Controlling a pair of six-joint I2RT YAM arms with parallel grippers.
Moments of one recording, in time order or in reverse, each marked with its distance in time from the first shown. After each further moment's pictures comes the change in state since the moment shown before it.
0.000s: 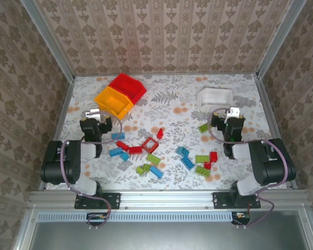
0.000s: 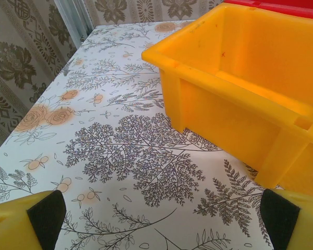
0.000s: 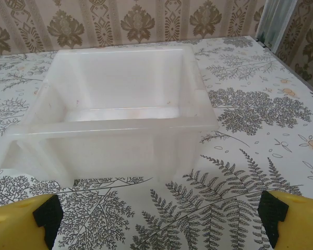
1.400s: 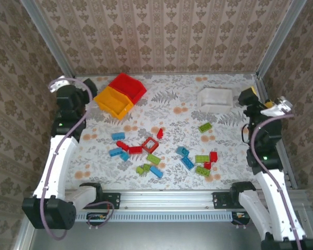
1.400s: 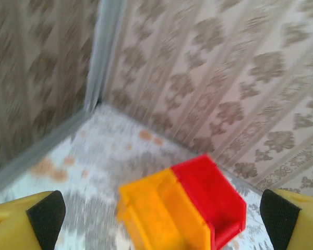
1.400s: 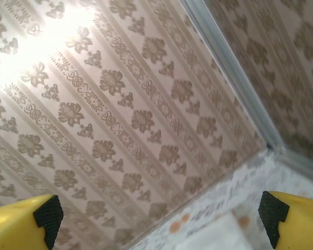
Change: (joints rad) left arm -0.015 -0.447 0.691 -1.134 -0.054 -0.611; right arm -0.045 -0.868 0.361 -0.845 0.055 0.555
